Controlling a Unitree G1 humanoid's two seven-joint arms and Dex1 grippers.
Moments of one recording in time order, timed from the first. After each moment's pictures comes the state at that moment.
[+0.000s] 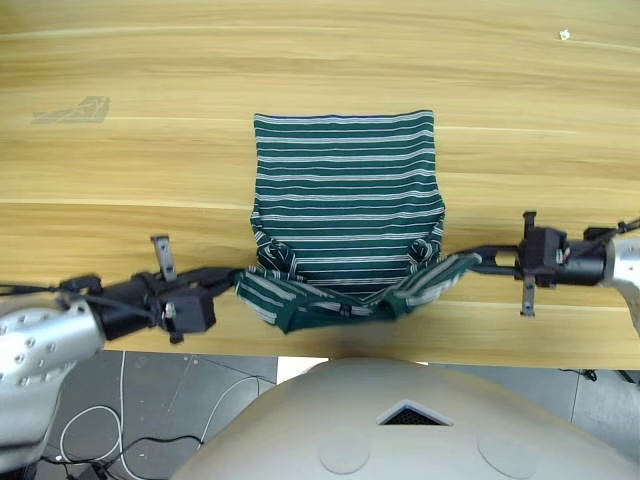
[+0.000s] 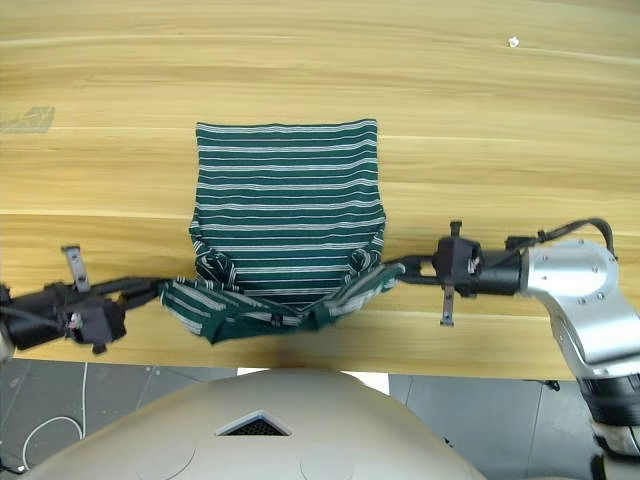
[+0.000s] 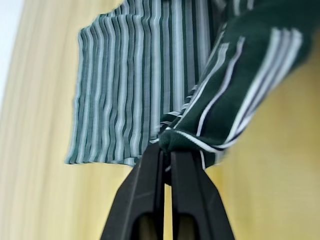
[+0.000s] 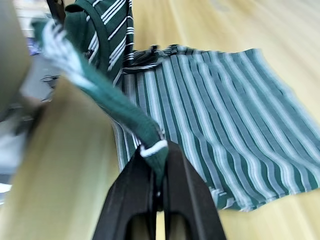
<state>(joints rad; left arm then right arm) 0.56 0.98 0.26 -0.57 -0.01 -0.17 -0.98 0.09 -0.92 0.13 -0.25 0.45 0.03 1.16</state>
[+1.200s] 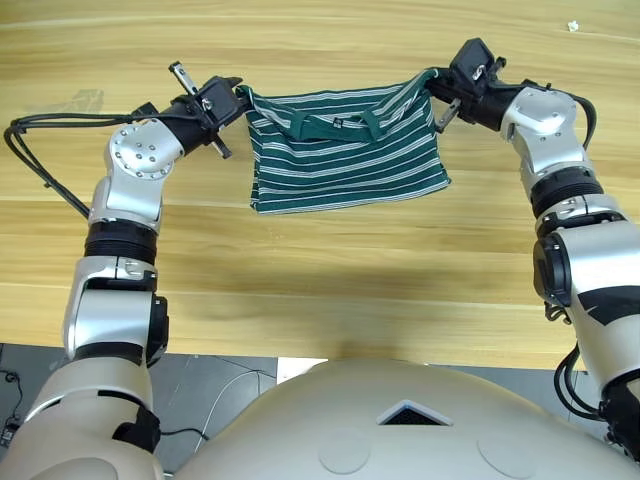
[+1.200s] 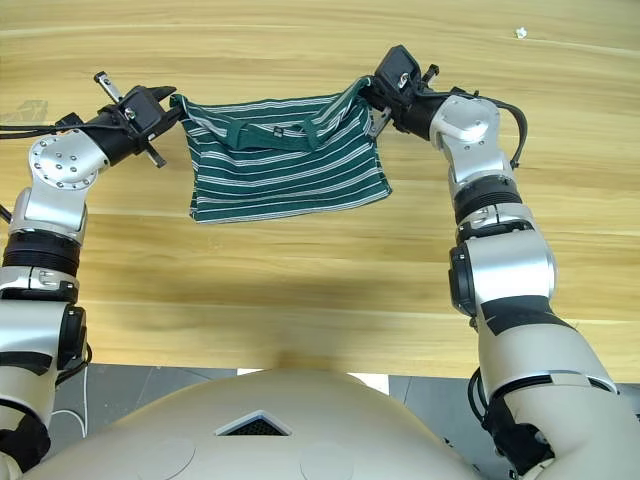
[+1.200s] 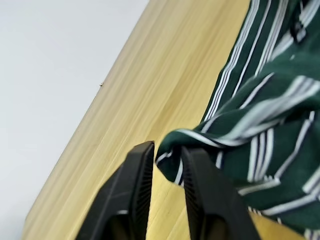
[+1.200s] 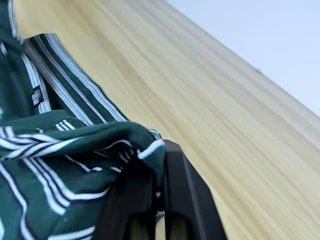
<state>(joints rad) -0.49 0.57 -0.14 0.68 0.21 -0.36 -0.54 -0.85 -0.32 0.15 1.22 -0.08 -0.41 0.67</state>
